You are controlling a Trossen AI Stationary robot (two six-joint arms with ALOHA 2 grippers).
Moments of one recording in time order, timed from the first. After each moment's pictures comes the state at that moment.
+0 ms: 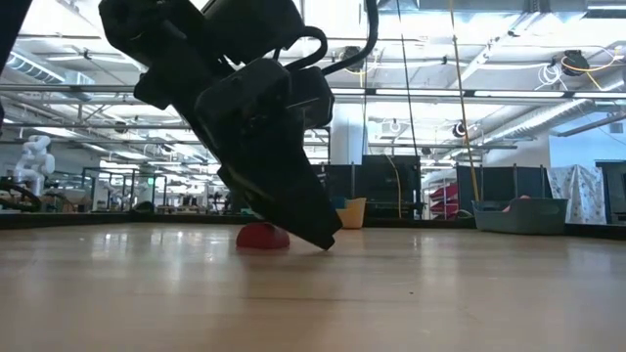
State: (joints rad) left arm -0.26 1.95 0.98 0.22 0.04 -0.38; right arm 1.14 1.80 1.15 -1.31 -0.01 1.41
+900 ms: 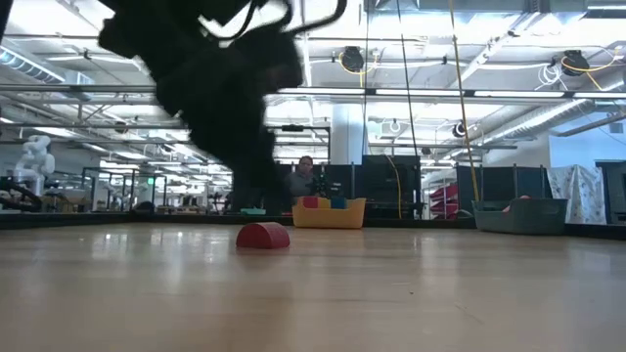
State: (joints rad) left arm -0.31 1.80 0.98 -0.04 -0.18 -0.28; right arm 1.12 1.80 1.36 -1.51 0.44 1.53
